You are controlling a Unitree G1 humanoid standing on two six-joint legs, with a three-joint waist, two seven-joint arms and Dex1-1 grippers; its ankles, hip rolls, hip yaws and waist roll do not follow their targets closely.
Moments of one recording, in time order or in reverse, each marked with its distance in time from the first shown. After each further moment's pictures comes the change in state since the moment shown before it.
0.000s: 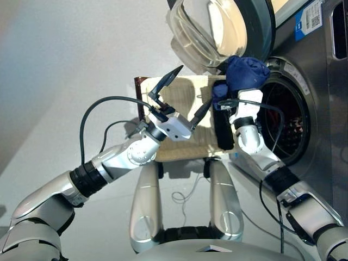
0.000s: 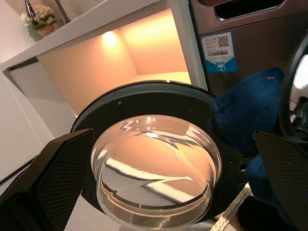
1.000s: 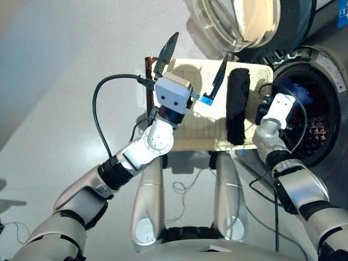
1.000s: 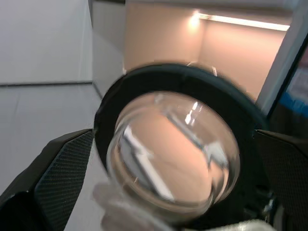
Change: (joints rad) left arm -0.035 -0.229 0.127 -0.009 -0.309 -0.035 0.020; right arm -0.259 -0.045 -0.256 0.735 0.138 0.114 -0.182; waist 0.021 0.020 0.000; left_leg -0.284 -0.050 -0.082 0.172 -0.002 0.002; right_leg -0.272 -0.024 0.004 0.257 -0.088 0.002
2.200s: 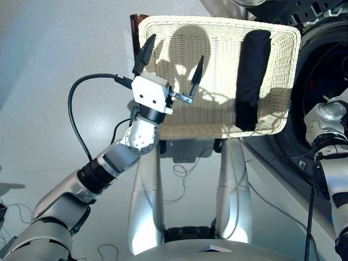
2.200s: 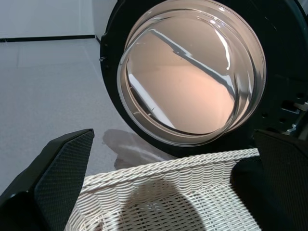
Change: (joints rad) left arm 0.052 0.111 0.058 -0.049 -0.019 0.016 0.013; right arm -0.102 -0.215 -0.109 -0.028 0.162 -0.045 -0.114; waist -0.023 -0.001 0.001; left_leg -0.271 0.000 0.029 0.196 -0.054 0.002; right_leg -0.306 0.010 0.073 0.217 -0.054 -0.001
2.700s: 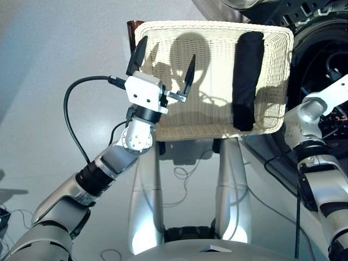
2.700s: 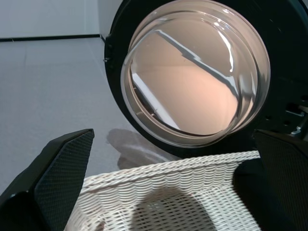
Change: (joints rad) left arm 0.060 -0.017 0.058 -0.001 -0.013 0.007 0.003; right arm 0.234 0.174 0.013 -0.475 0.048 -0.122 0.055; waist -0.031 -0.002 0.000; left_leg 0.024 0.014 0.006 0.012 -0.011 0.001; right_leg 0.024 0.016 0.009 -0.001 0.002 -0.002
